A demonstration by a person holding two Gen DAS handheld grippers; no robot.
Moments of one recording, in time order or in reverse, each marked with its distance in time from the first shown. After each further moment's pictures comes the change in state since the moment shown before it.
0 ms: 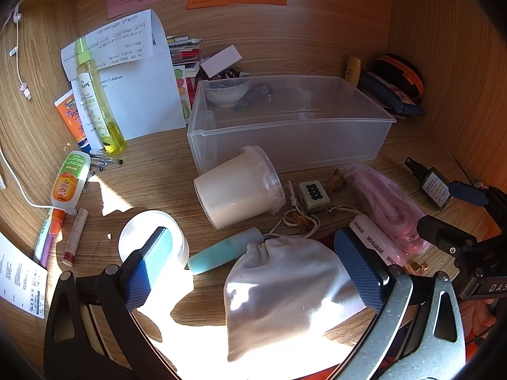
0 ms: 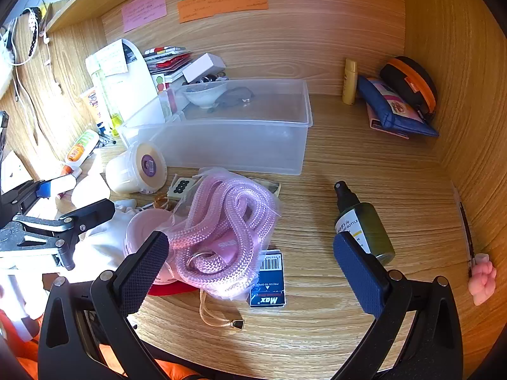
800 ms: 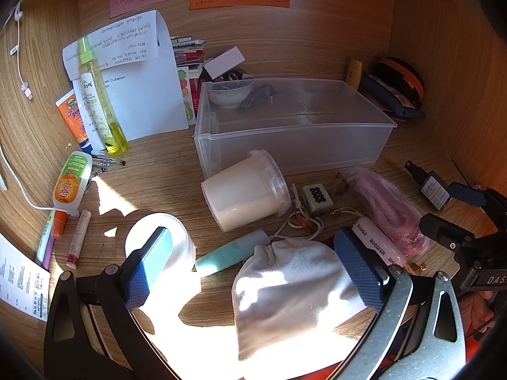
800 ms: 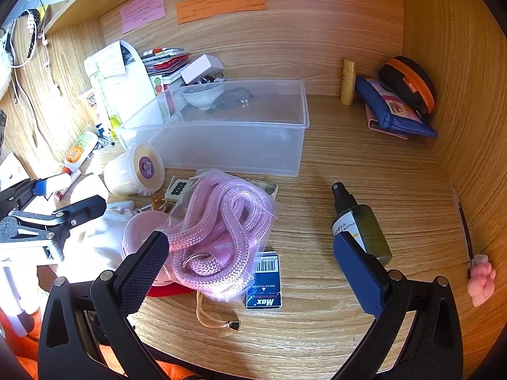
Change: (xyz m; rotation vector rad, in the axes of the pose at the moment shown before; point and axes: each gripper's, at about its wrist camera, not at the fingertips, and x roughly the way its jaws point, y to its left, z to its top) left arm -0.004 0.011 0.003 -0.007 0.001 -0.013; right arm -0.001 -0.006 0.003 0.009 -0.004 -0.004
